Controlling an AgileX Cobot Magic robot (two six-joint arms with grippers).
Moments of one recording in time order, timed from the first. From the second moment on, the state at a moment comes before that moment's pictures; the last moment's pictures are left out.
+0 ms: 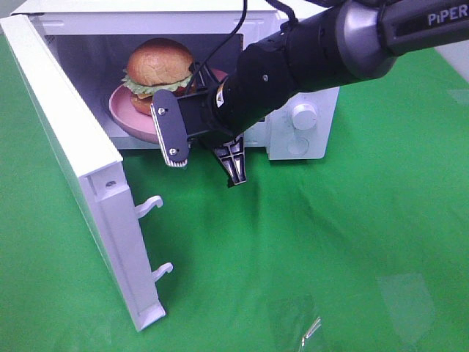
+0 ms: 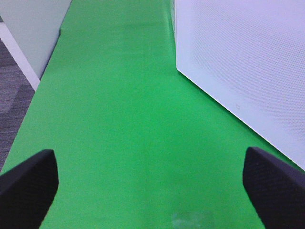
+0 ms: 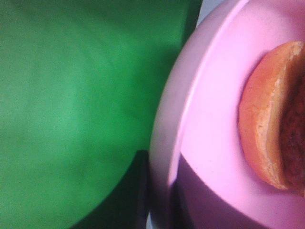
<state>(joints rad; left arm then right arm) 0.00 0.00 -0.50 0.01 1.05 0.09 0.68 2.04 -1.35 -0.12 0.19 -1.27</state>
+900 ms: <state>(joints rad) 0.00 0.00 -0.50 0.01 1.05 0.09 0.68 1.79 -1.04 -0.07 0.16 -1.32</state>
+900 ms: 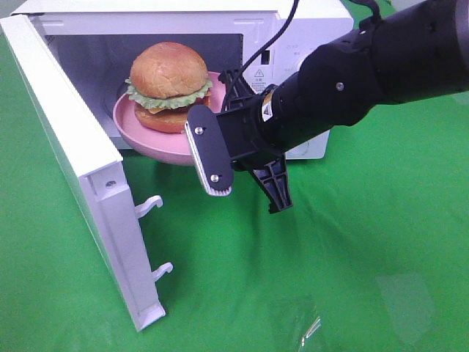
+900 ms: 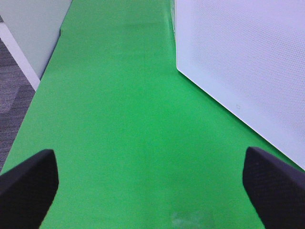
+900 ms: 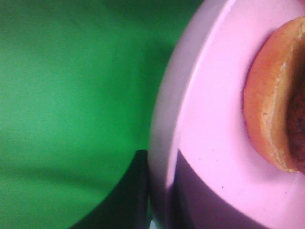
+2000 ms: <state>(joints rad) 0.00 0.00 -0.50 0.01 1.05 0.09 0.67 1.35 -0.69 -0.14 0.27 -1.15</state>
